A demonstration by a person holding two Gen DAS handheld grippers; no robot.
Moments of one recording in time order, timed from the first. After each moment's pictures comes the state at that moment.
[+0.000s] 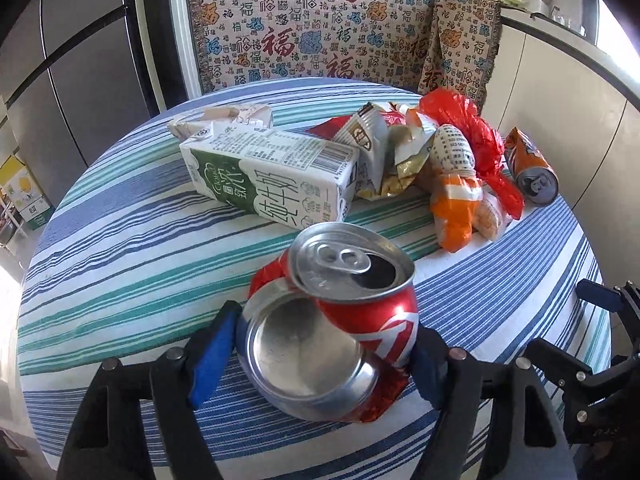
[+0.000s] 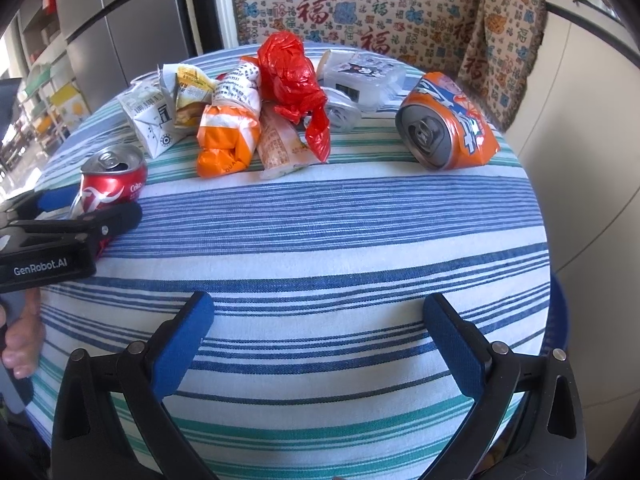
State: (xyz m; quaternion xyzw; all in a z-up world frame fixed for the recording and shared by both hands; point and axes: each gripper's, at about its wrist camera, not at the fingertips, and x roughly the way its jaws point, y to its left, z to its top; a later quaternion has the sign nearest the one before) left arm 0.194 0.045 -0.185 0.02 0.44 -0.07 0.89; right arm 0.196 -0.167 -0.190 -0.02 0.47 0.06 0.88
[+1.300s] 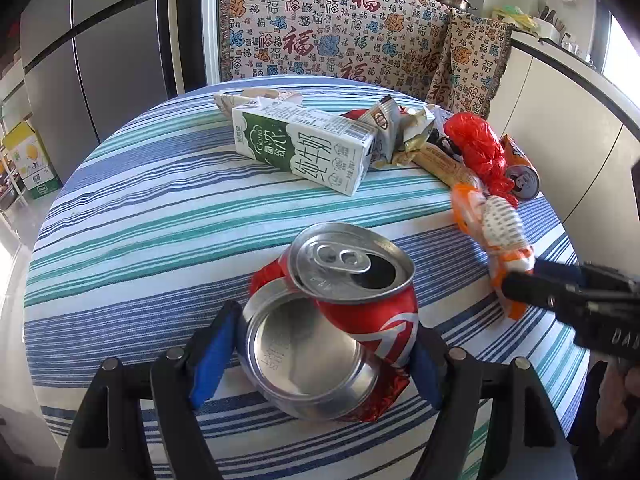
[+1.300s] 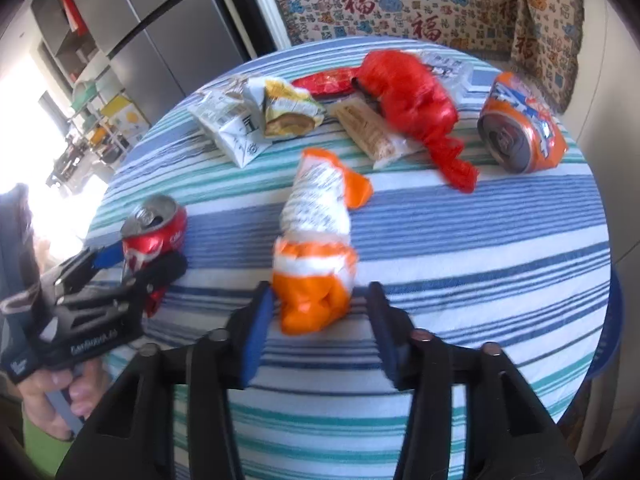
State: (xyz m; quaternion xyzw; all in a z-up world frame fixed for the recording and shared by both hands) left arm 0.143 0.078 -0.181 -0.02 0.44 -0.06 0.90; right arm 0.205 -0.143 -0.172 0.05 0.49 0.17 0.85
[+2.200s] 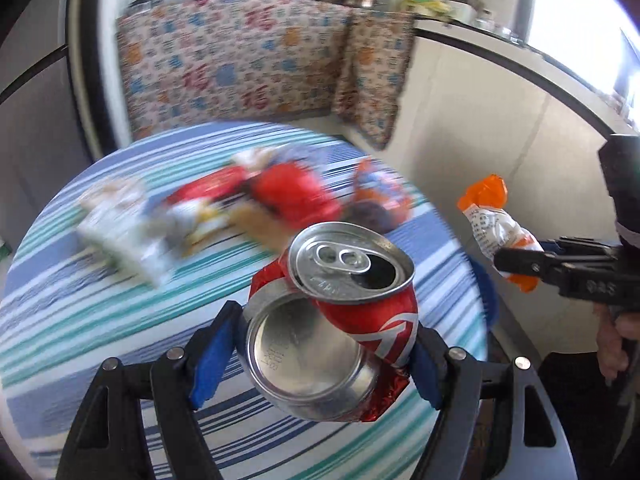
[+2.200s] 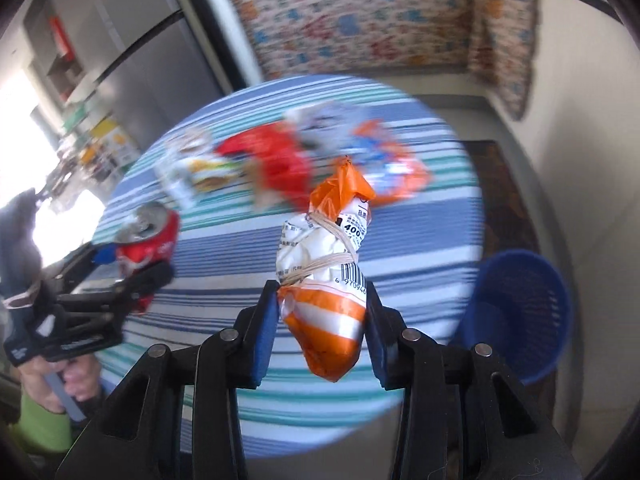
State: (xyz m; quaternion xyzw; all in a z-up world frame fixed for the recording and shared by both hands) left arm 0.160 -0.070 -0.114 0.03 0.41 -0.20 0.89; right arm 0.185 -0.286 -0.123 0.06 0.48 0.12 0.87
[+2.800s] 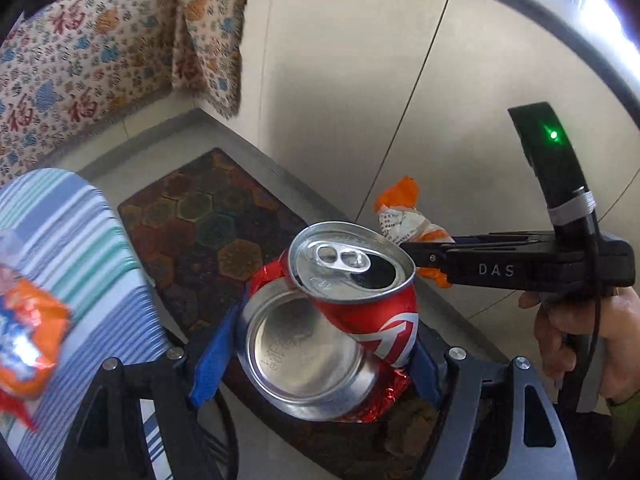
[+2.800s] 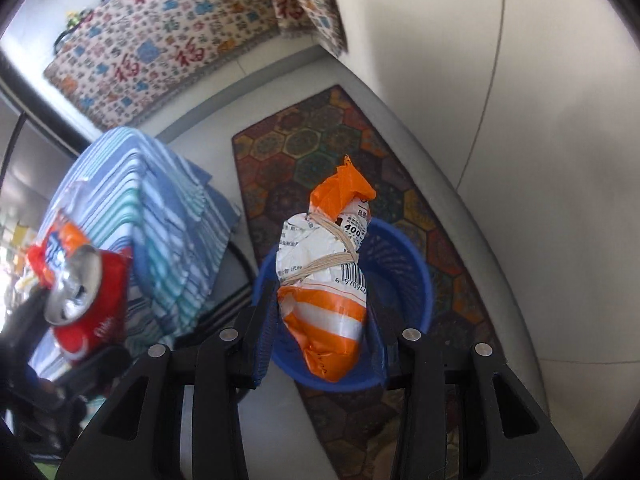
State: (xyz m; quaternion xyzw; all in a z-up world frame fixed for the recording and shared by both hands) left arm 0.236 -0.403 -0.184 0.09 0.47 -0.35 0.81; right arm 0.223 -0.561 -0.197 0.19 0.53 -0.04 0.82
